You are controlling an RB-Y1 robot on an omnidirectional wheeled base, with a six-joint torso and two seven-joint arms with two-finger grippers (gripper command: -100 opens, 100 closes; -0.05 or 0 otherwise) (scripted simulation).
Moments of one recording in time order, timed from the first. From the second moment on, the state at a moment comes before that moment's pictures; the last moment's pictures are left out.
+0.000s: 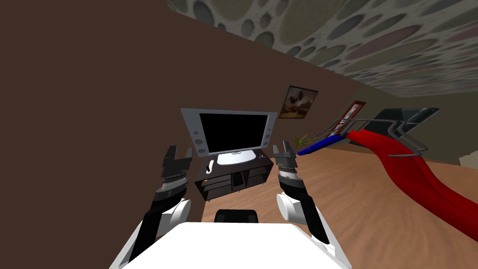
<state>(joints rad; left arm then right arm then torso) 0.54 -0.02 0.07 -2.29 0.02 -0.61 0.02 0.45 -0.03 0.04 -2.37 0.00 -0.35 -0.08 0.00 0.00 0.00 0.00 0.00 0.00</state>
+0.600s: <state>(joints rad) 0.49 0.10 0.08 -2.21 0.03 -0.44 -0.04 0.45 -0.03 0.04 -2.37 0.00 -0.35 -0.08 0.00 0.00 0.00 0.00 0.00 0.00</state>
